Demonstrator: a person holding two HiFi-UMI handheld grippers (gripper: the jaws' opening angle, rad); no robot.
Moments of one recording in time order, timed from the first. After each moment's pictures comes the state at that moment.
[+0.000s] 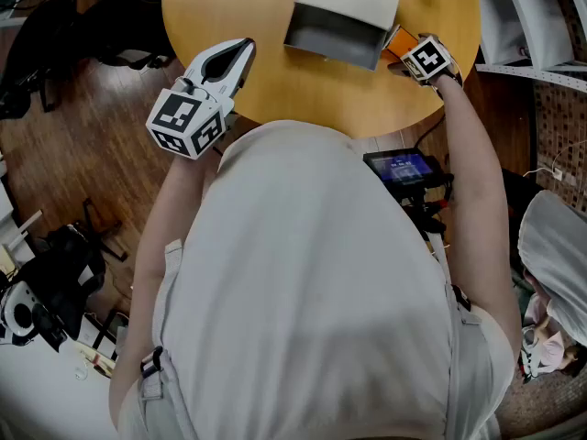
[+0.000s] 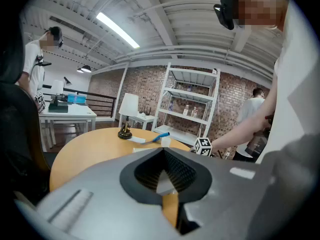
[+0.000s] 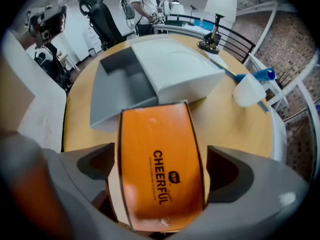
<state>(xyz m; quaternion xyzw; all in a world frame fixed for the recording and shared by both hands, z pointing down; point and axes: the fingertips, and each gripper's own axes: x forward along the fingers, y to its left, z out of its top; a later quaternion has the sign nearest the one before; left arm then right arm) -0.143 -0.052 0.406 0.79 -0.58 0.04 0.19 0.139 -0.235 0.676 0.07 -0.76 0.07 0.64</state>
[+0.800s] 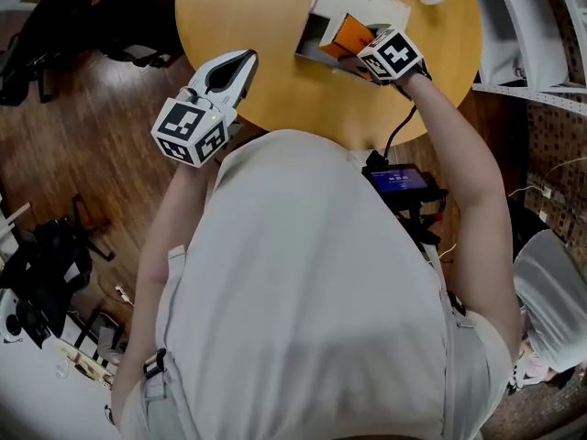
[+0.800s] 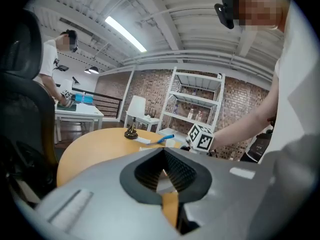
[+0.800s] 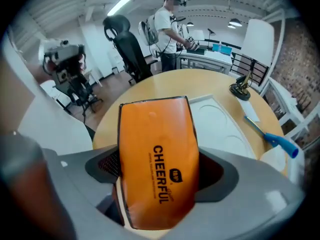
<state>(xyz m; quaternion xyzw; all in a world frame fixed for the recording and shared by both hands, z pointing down) -0.182 -0.029 0.423 0.77 -0.60 0.02 0.21 -0.047 -0.156 0.598 -0.03 -0.83 0.08 0.55</state>
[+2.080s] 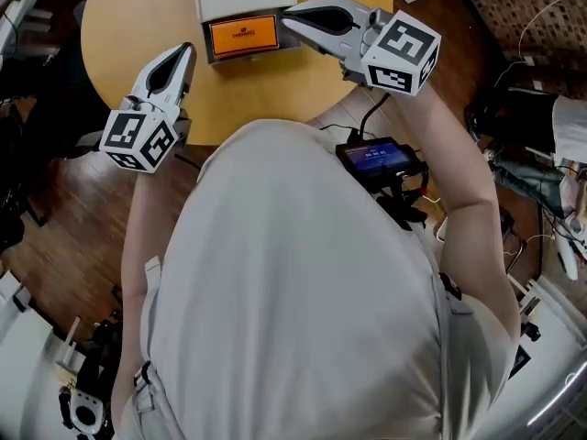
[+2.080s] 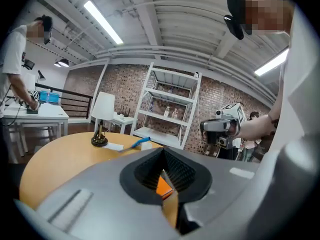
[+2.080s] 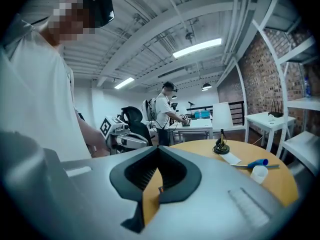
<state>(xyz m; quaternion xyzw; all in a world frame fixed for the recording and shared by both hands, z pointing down) -0.092 -0.087 0.381 0.87 -0.47 0.03 0.17 0.030 -0.106 0.338 0.07 -0.99 0.09 0.12</state>
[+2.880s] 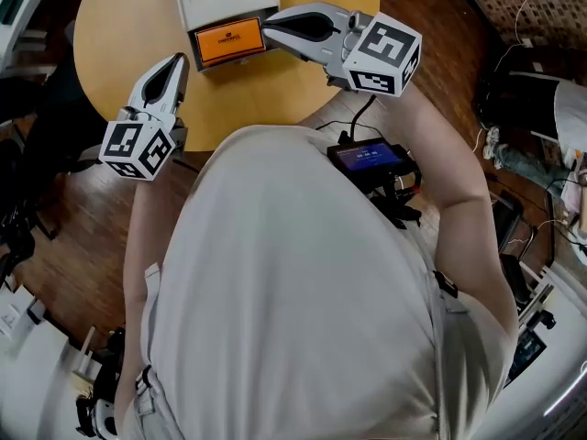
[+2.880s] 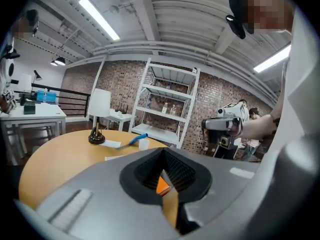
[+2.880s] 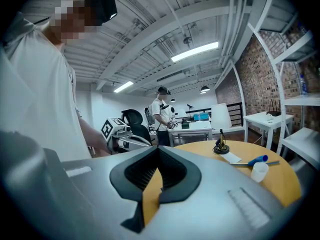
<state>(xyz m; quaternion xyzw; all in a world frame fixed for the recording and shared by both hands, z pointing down) -0.078 -0.094 0.391 0.87 -0.46 0.05 0.18 0.037 -0.102 0.346 0.08 -0.99 0.11 0.10</state>
